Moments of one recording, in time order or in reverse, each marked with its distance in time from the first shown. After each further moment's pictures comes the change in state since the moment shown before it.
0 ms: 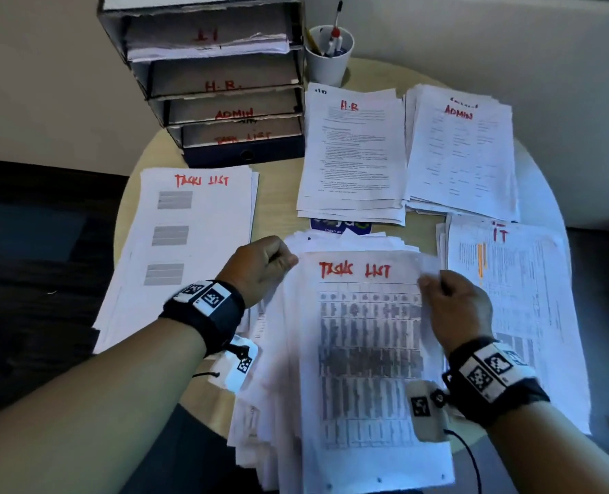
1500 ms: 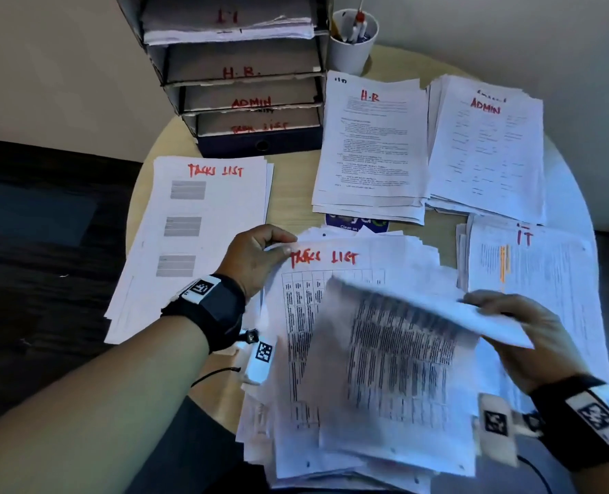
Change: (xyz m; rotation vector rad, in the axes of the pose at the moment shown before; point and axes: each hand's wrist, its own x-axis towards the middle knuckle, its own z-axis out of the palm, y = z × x) left_hand -0.001 -0.003 -0.009 -0.435 0.170 -0.137; right_hand 0.010 0.045 -0.052 0.616 -0.322 -0.063
